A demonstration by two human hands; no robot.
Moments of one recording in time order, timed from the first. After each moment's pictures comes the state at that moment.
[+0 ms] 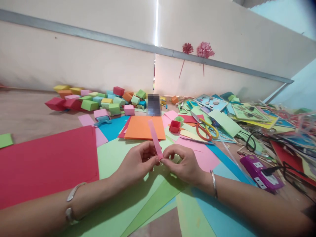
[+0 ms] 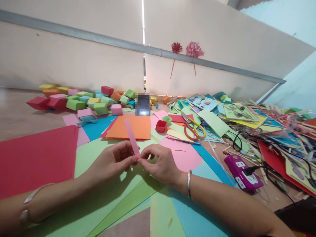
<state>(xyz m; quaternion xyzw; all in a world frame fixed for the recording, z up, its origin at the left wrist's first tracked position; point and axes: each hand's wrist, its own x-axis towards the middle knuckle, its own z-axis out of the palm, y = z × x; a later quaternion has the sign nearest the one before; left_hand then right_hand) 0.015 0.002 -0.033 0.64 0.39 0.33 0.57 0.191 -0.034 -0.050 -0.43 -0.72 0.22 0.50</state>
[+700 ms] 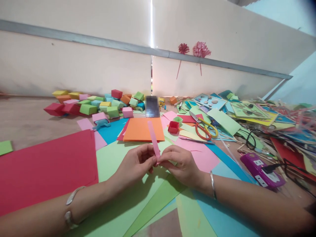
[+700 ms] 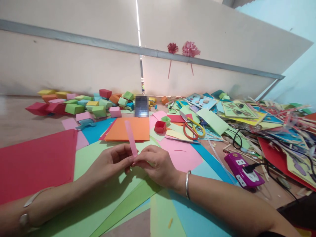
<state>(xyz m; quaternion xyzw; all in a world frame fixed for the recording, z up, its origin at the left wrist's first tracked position) 0.014 0.003 -0.033 0.63 0.38 0.33 0.59 0.195 -0.032 -0.057 -0.35 -0.79 0.14 0.49</state>
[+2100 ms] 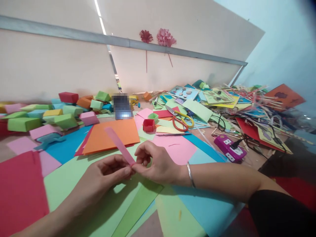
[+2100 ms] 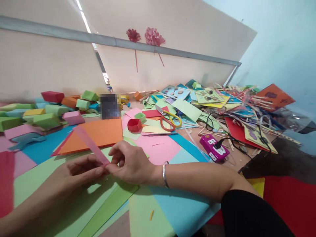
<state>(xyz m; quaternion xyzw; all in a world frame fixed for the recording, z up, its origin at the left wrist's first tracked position) 0.006 0.009 -0.050 0.55 0.45 0.27 0.65 0.186 -0.035 -0.049 -0.47 -0.64 0.36 0.49</state>
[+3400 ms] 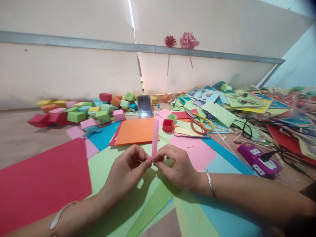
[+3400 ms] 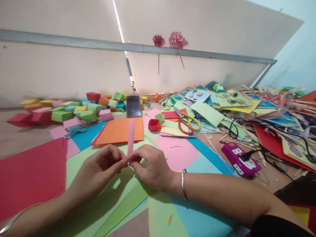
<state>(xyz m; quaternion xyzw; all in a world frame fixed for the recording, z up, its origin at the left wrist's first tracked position) 0.012 -0.002 -0.033 0.68 0.40 0.41 0.46 0.182 -0.043 -0.050 -0.43 -0.70 0.20 0.52</state>
